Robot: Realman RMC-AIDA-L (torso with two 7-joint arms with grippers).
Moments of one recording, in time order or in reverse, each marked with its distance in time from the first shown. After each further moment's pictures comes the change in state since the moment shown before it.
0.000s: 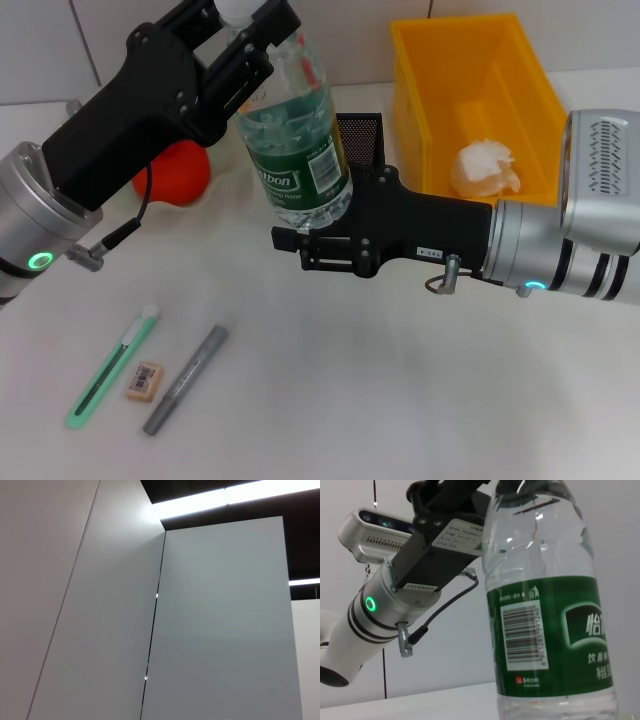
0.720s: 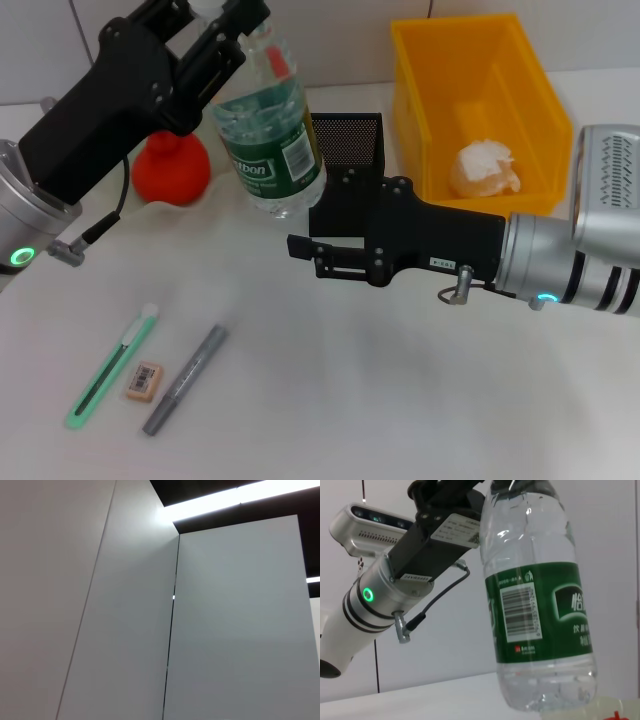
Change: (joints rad) left arm 0.012 0.006 -0.037 -0.005 0.000 -0.010 0.019; right arm -0.038 -0.003 0.002 -0.002 0.000 0.006 -0.004
